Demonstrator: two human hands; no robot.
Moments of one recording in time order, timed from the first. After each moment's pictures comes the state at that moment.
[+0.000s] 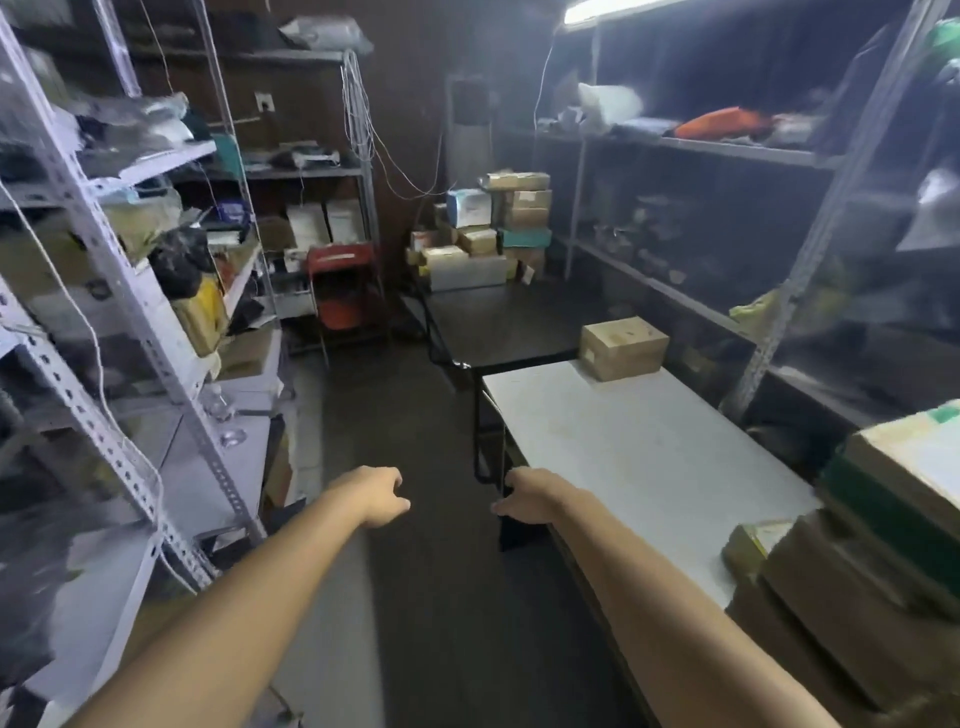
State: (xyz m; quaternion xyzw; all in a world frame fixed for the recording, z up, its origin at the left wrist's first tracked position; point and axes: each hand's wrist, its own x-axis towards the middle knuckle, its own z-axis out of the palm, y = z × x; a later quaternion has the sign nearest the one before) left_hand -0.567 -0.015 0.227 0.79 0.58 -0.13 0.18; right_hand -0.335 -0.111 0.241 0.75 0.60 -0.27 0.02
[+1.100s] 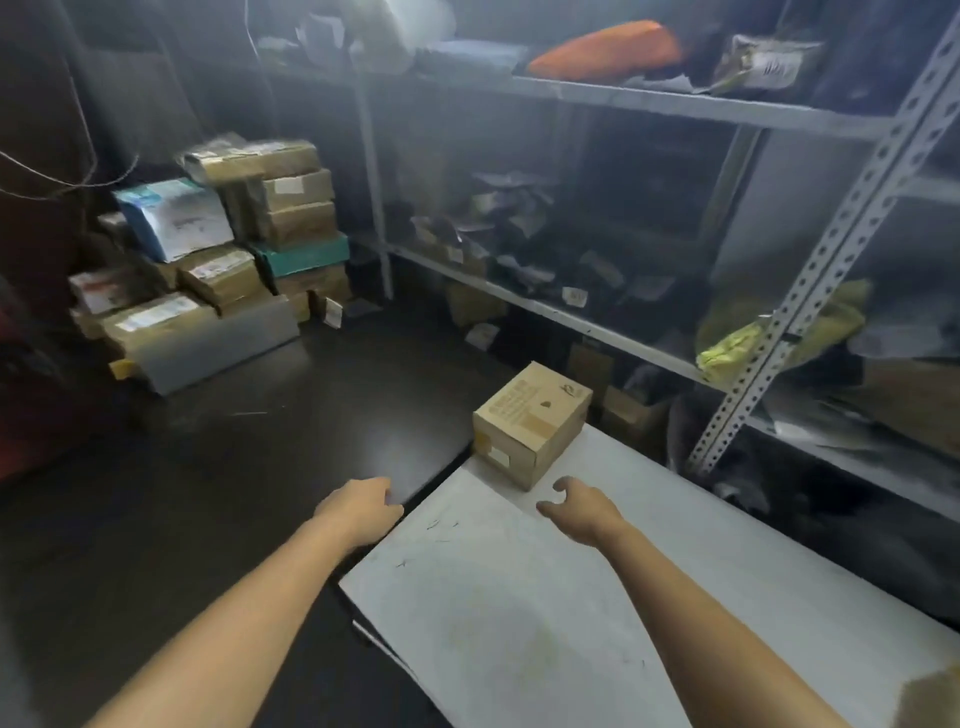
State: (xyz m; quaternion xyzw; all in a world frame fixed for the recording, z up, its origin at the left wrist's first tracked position) left_hand -0.138 0.554 0.171 0.89 0.36 -0.16 0.21; right_hand 0.046 0.313 0.159 0.92 0.22 -0.27 -0.17
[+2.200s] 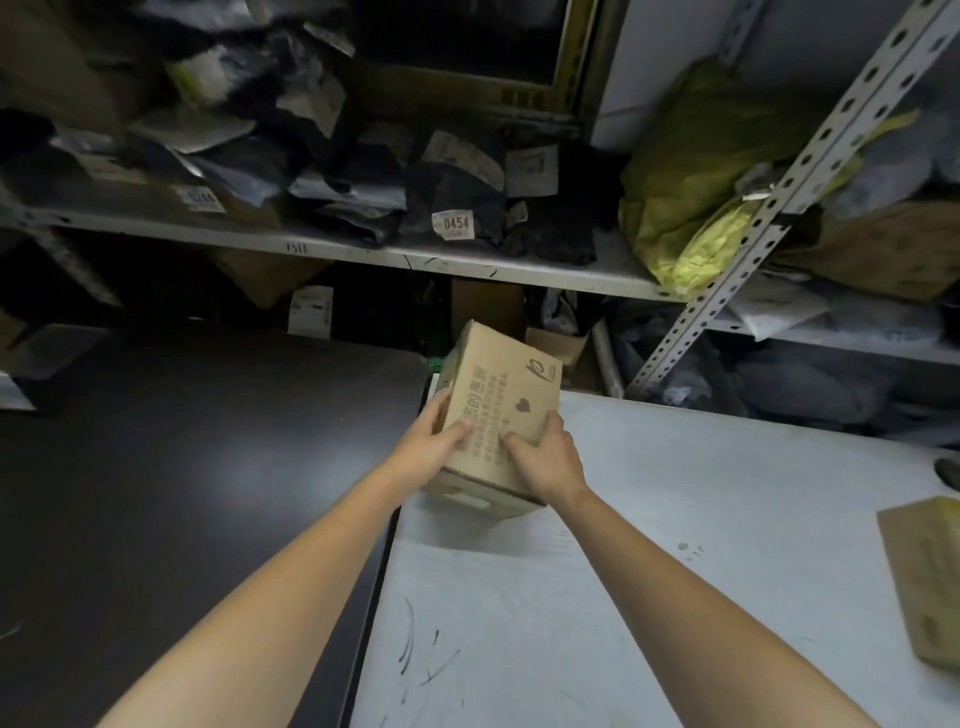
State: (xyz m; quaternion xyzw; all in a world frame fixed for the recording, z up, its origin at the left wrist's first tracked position) left_hand 0.216 0.614 0.062 0.75 0.11 -0.20 0.62; right_hand 0.215 0.437 0.063 0.87 -0.17 -0.18 -0.42
